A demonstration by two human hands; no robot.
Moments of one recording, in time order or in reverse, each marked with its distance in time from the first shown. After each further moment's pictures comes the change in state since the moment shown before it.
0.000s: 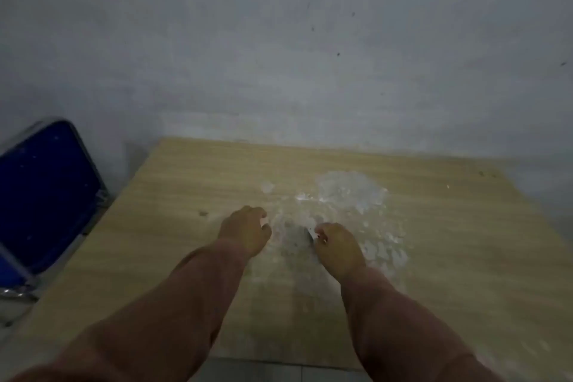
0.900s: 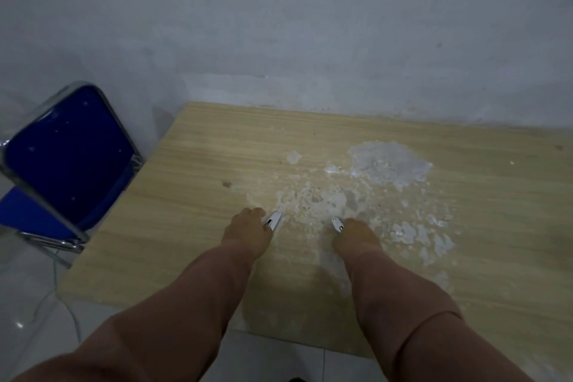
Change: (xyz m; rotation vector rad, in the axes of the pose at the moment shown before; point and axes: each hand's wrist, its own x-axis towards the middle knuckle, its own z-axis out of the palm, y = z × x) left_hand -0.010 -0.051 0.044 -0.041 -0.066 -0.267; right_hand 0.038 0.019 0.056 -0.147 -0.264 0.322
